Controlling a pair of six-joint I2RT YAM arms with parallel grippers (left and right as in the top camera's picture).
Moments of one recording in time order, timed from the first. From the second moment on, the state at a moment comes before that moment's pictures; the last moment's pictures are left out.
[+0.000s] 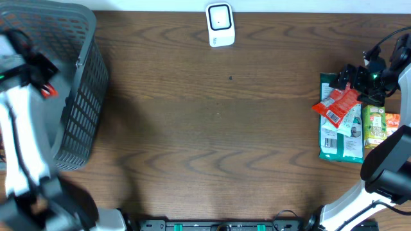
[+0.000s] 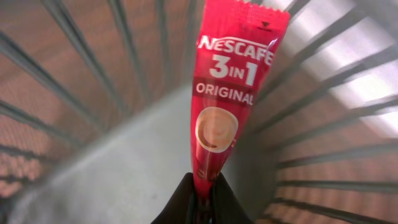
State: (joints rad) left arm 0.46 1.59 1.49 -0.67 -0.08 -0.33; right arm -0.42 1.94 1.70 -1.21 -0.34 -0.04
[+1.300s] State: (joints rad) left arm -0.02 1.74 1.51 -0.86 1.44 -0.32; right arm -0.42 1.94 1.70 -1.16 -0.41 0.05
